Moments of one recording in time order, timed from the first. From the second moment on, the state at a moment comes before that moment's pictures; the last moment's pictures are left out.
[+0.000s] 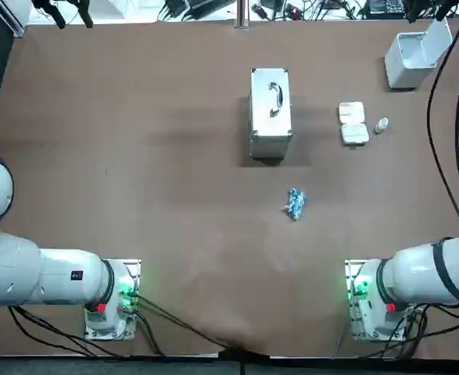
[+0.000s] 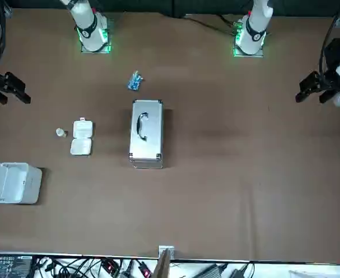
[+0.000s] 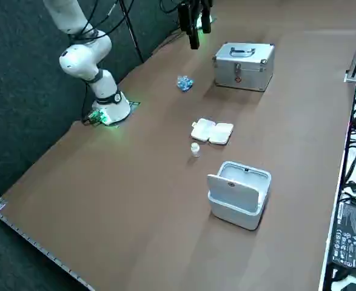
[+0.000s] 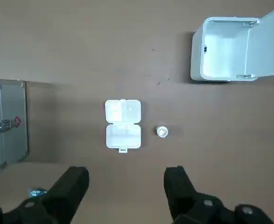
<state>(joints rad) 0.01 0.01 -0.07 -1.61 0.01 1.63 -0.09</state>
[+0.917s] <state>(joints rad) 0.01 0.01 -0.07 -1.63 0.01 1.64 -0.09</state>
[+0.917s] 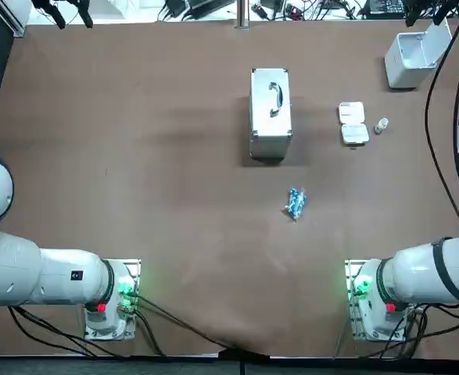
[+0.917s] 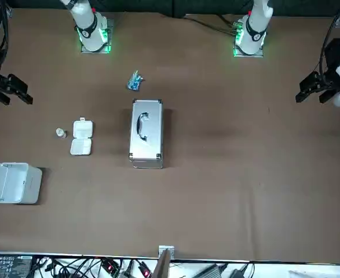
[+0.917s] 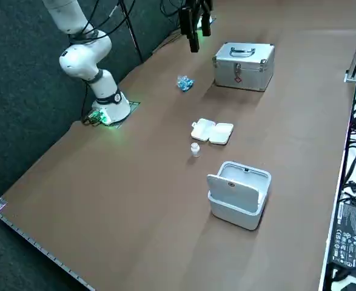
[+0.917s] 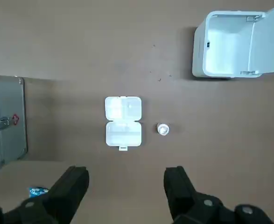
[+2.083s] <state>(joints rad) -0.14 0.07 -0.09 -1.71 0.07 1.71 -0.55</state>
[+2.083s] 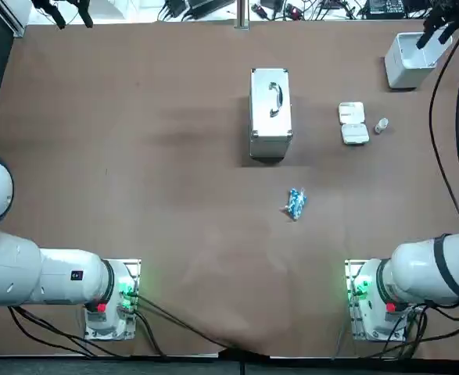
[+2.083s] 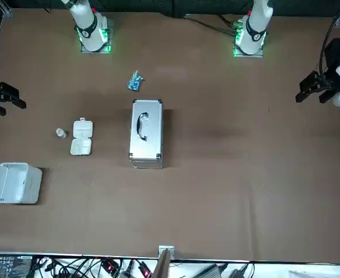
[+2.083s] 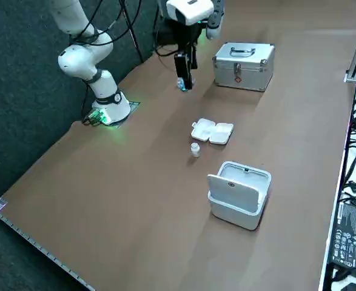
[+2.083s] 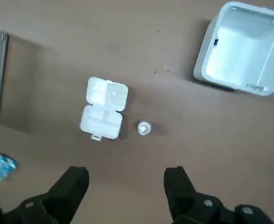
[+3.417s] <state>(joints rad) -0.44 0.14 -0.10 -1.99 0.63 1.90 -1.63</state>
